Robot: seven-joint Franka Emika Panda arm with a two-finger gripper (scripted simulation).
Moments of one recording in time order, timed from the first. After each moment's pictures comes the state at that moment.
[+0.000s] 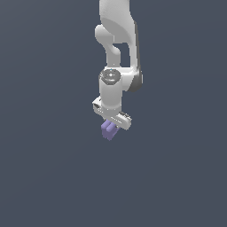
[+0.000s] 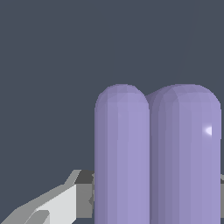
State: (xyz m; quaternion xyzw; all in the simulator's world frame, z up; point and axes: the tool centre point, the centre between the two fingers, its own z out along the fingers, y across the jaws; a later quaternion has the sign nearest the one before) arm -0.038 -0.009 0.097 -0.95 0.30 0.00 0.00
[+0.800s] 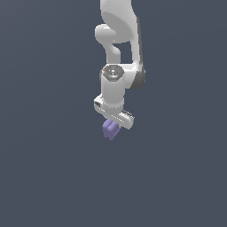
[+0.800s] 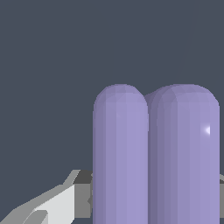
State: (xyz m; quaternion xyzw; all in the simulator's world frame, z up) arm -0.030 -0.001 0.116 -0.95 0.30 0.00 0.00
